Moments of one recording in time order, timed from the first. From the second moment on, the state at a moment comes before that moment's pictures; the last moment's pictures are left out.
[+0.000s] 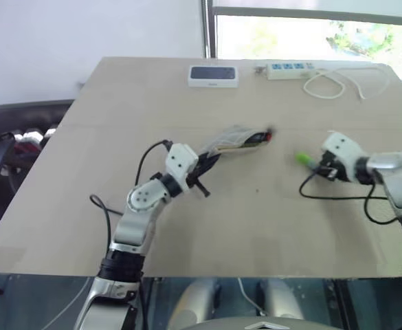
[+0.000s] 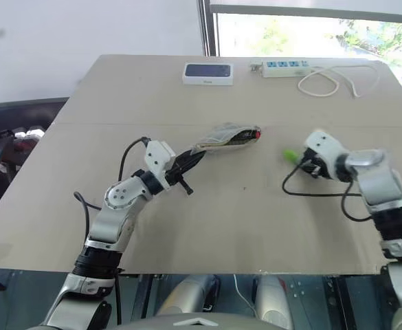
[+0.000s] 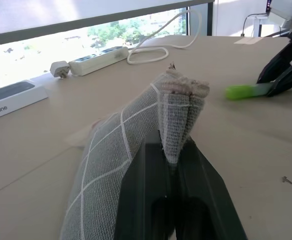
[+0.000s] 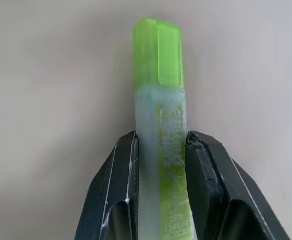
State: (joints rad) left arm -0.31 0.33 -0.08 -0.01 -0.20 0.02 -0.69; right arm -0.47 -0.85 0.07 0.07 -0.03 0.75 0.90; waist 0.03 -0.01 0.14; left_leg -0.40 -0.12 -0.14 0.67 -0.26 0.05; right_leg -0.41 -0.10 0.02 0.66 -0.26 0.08
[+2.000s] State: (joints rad) left arm -0.29 0.27 -0.21 -0.15 -0.30 0.21 -0.79; right arm -0.66 -0.66 0.35 0.16 -0.04 0.39 0.82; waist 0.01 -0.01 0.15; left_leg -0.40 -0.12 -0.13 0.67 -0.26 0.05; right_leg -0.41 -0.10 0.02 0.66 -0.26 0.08
